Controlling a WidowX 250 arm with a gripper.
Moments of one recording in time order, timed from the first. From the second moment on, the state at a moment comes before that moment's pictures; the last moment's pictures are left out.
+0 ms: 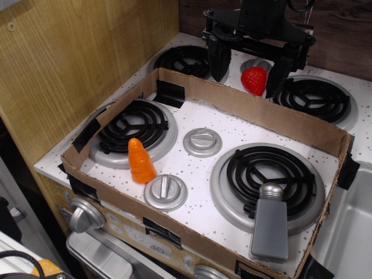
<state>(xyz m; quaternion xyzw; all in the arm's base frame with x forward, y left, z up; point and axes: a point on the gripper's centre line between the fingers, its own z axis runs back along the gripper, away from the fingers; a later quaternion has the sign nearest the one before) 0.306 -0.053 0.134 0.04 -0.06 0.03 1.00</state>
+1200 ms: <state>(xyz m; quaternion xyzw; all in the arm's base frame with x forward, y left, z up) 0.253 -0.109 0.082 0.08 -0.07 0.19 0.98</state>
